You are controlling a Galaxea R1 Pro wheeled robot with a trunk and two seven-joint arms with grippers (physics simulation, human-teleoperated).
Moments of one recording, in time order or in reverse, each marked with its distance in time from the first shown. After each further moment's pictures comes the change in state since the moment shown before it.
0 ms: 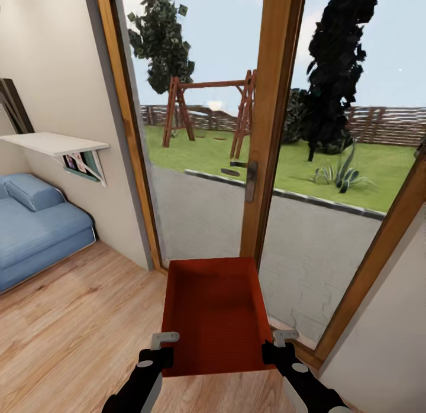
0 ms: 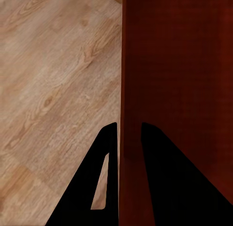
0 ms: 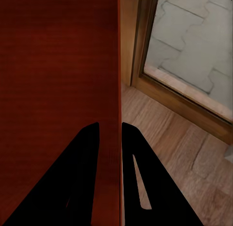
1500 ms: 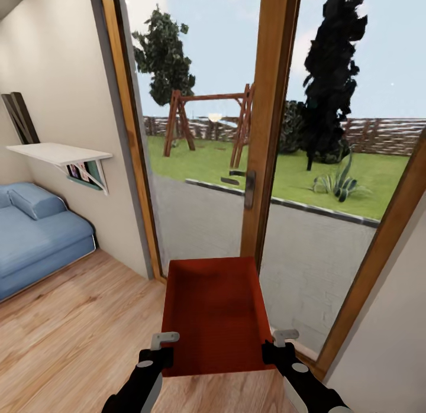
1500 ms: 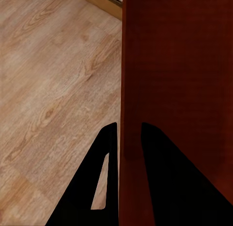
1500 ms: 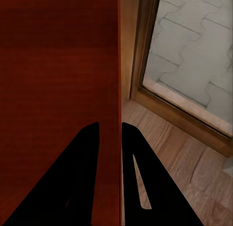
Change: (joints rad) left arm 0.000 0.000 0.000 0.001 0.001 -0.001 0.000; right arm 0.000 0.000 0.000 0.000 0.000 0.000 0.000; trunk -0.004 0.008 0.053
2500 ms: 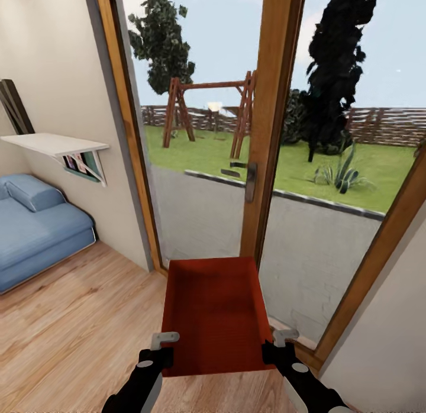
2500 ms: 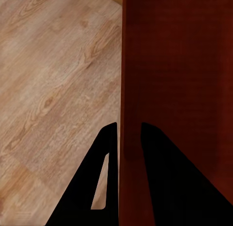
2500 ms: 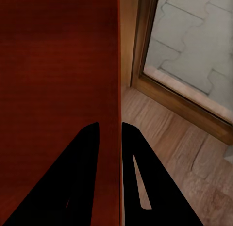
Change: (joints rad) left arm 0.000 0.000 0.000 0.000 0.000 0.000 0.000; right arm 0.000 0.000 0.000 0.000 0.000 0.001 0.000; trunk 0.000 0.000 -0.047
